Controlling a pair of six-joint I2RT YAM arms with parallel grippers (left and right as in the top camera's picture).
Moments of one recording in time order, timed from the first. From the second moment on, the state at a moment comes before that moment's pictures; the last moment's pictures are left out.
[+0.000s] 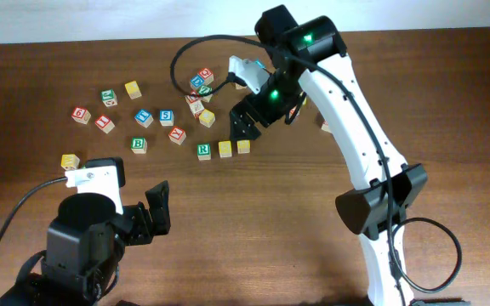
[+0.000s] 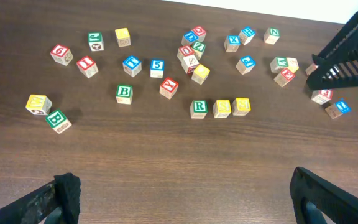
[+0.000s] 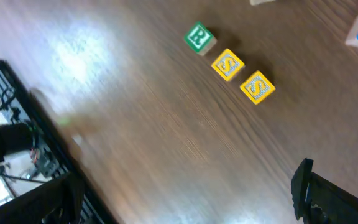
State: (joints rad) left arm -0.37 0.77 1.21 -1.12 -0.22 -0.36; right arm 0.44 2.26 2.54 -1.69 -0.45 -0.29
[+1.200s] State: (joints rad) left arm -0.37 1.09 1.21 -0.92 -0.21 -0.37; right arm 0.31 2.04 2.14 -1.42 -0.30 0.02
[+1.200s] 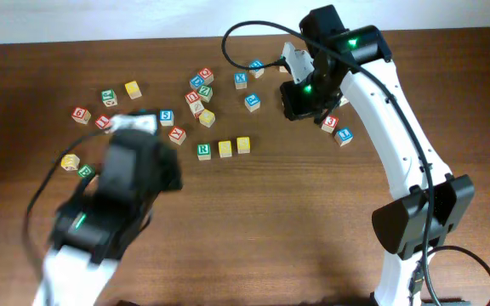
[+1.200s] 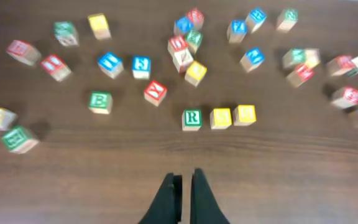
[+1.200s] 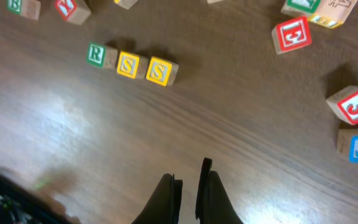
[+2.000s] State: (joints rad) left arm -0.01 1.90 1.21 -0.52 0.31 -0.39; right arm 0.31 2.27 1.97 -1.20 -0.29 0.11
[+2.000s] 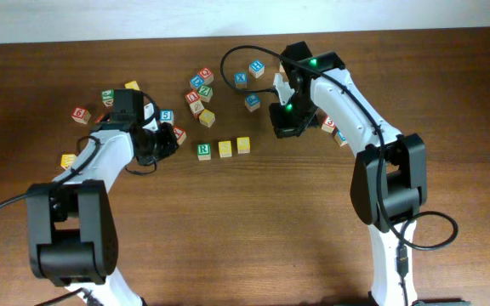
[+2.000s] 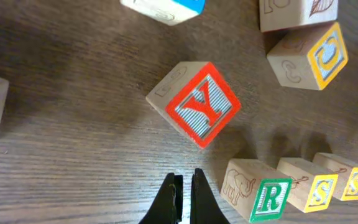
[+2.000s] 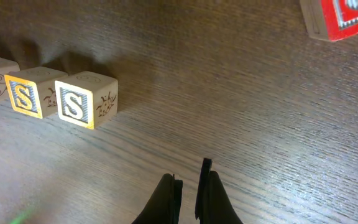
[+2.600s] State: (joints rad) left arm -0.10 1.98 1.21 -0.45 0.22 -0.39; right arm 0.38 2.27 1.83 -1.04 -0.28 0.11
